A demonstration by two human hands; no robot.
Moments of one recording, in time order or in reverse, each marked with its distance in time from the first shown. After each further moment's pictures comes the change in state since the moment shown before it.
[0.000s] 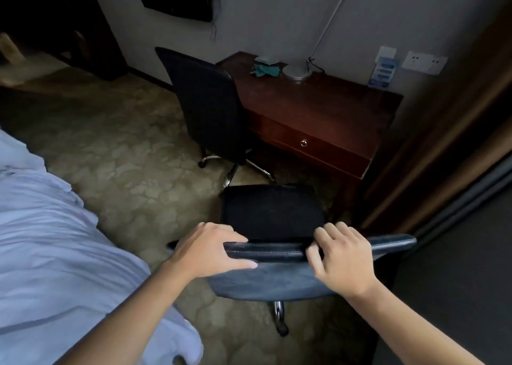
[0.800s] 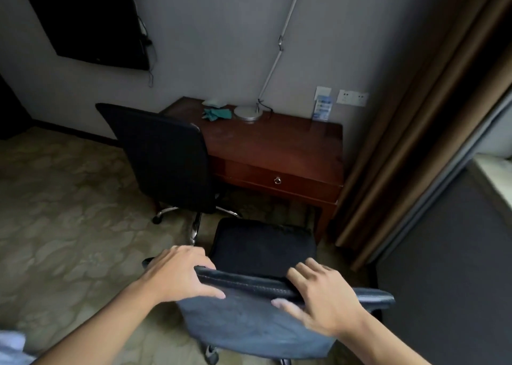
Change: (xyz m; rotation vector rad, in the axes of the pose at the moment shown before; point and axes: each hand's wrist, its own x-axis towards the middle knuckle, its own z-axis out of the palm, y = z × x) left_hand 0.109 -0.167 -0.093 0.137 -0.172 0.246; right_hand 0.080 -0.100 0.059 -0.167 -0.282 0.011
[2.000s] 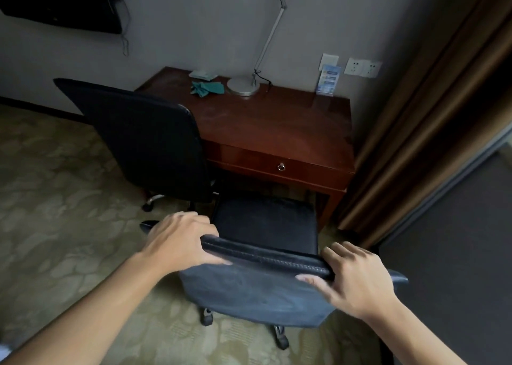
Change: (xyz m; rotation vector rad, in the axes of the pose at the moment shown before) left_hand 0.106 -0.055 -0.026 0.088 0.104 0.142; right_hand 0.072 0.046 0.028 -0.052 0.013 0.259
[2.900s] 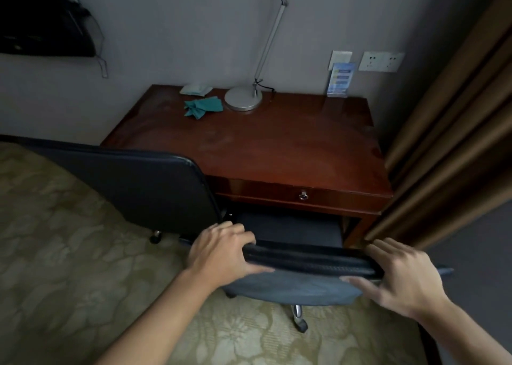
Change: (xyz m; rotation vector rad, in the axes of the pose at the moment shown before) left_hand 0.182 -0.077 0.003 0.032 0.050 0.092; right_hand 0.155 0.070 0.064 0.088 -0.022 0.156
